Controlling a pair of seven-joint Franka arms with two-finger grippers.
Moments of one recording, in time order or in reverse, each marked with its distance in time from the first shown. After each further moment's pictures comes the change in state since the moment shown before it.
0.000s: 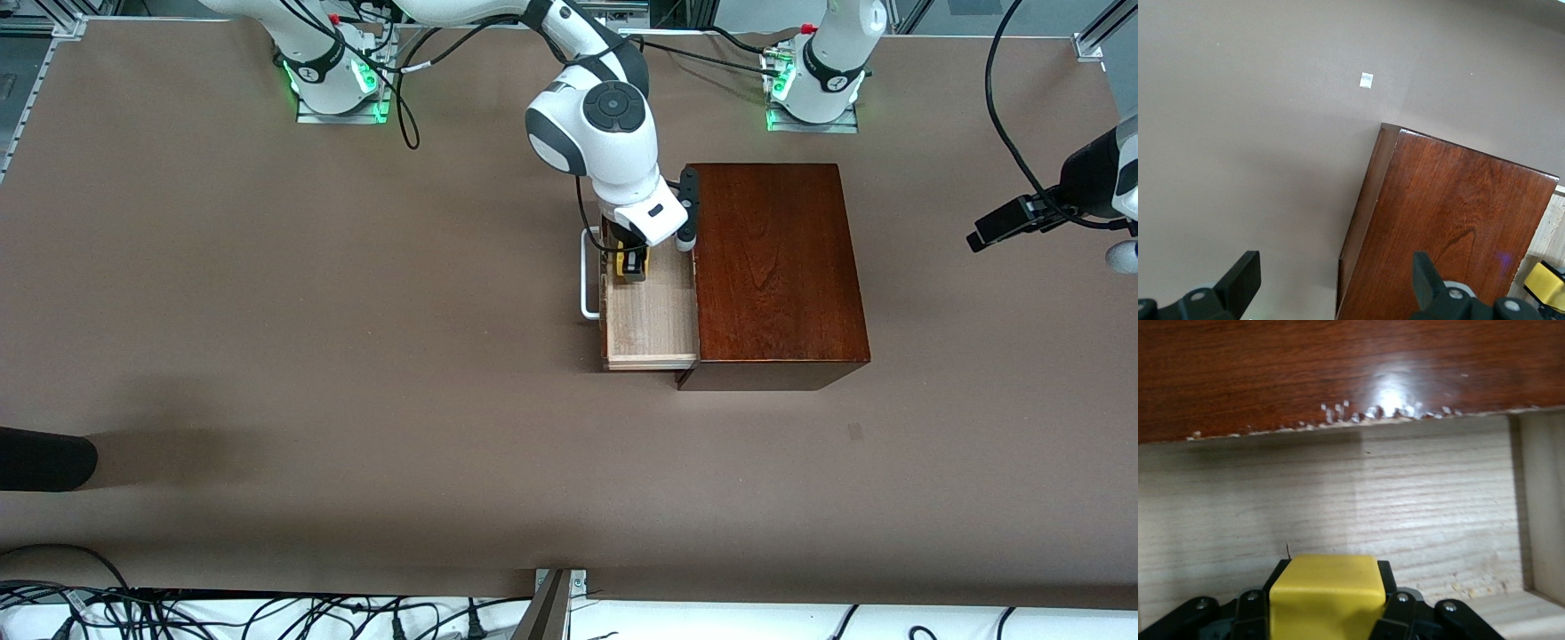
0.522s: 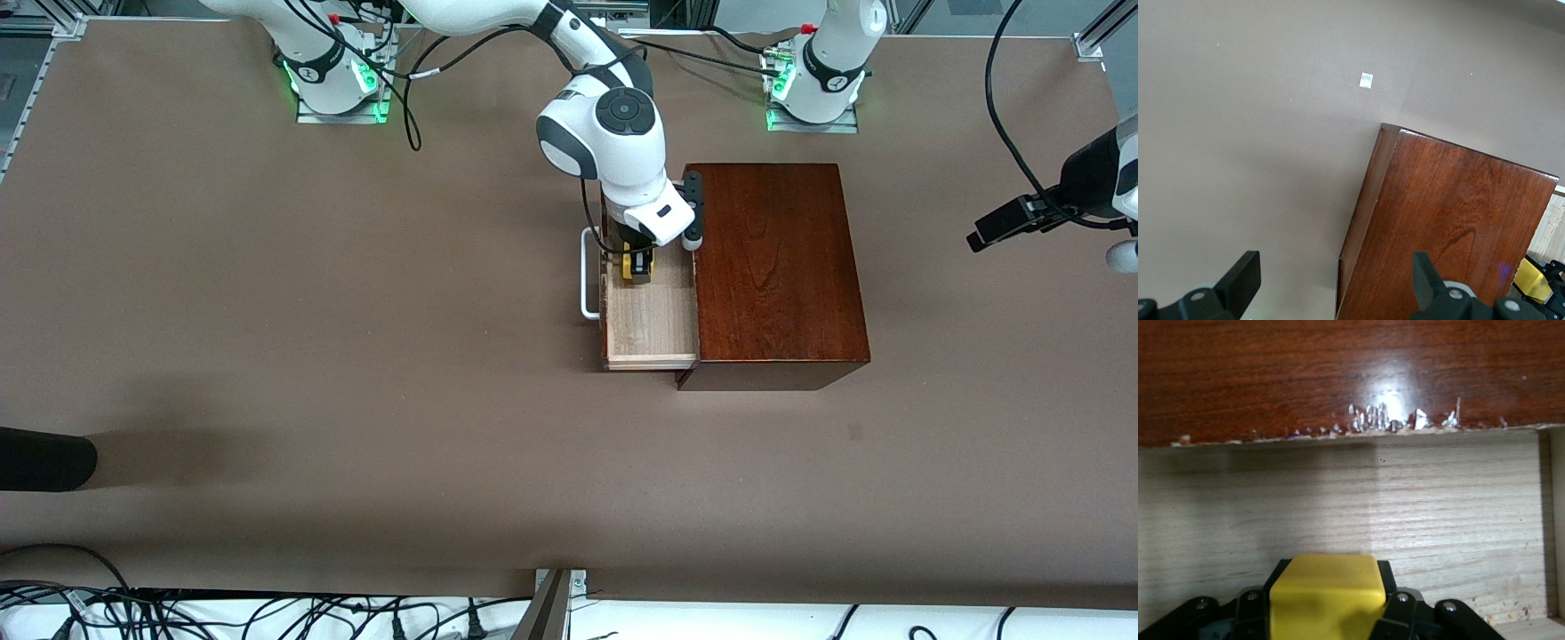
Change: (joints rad) left arm 0.000 0.000 0.000 0.000 0.000 0.000 0.000; right arm 0.015 0.032 -0.002 0.000 -0.025 0.040 0.003
